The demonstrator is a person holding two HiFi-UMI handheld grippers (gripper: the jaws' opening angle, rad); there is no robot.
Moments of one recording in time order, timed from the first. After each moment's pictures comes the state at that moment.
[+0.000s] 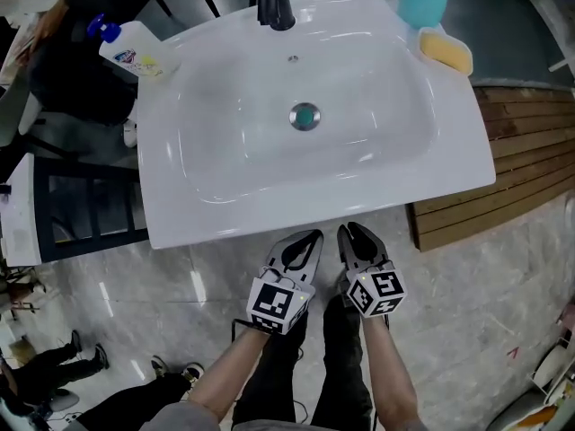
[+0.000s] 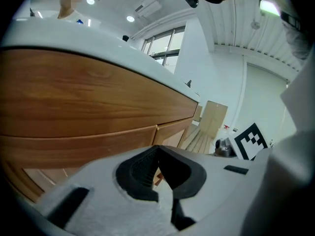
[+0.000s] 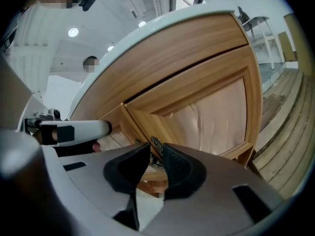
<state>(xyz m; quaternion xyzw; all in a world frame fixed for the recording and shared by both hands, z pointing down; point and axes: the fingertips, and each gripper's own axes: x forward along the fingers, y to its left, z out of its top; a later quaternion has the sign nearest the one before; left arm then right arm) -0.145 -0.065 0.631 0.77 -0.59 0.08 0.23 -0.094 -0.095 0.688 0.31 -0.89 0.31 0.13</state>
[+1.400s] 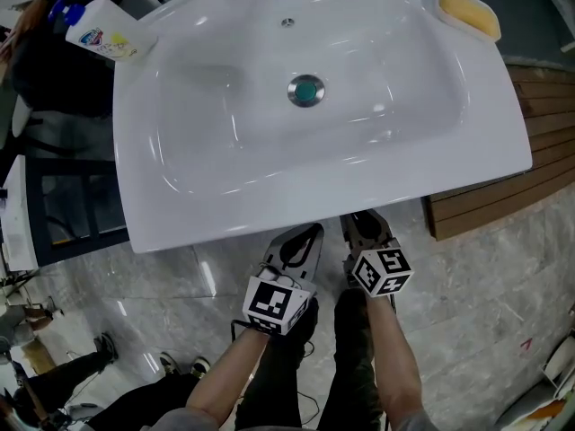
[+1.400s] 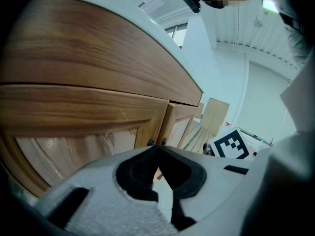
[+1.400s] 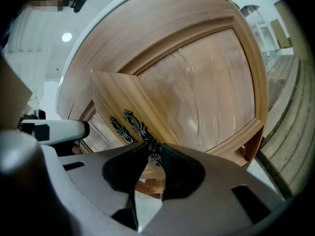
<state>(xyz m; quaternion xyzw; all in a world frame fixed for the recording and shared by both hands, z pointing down) -0.156 -0.055 0.678 0.76 -0.59 0.09 0.24 -0.111 -0.108 0.760 0.31 -0.88 0.34 0.12</state>
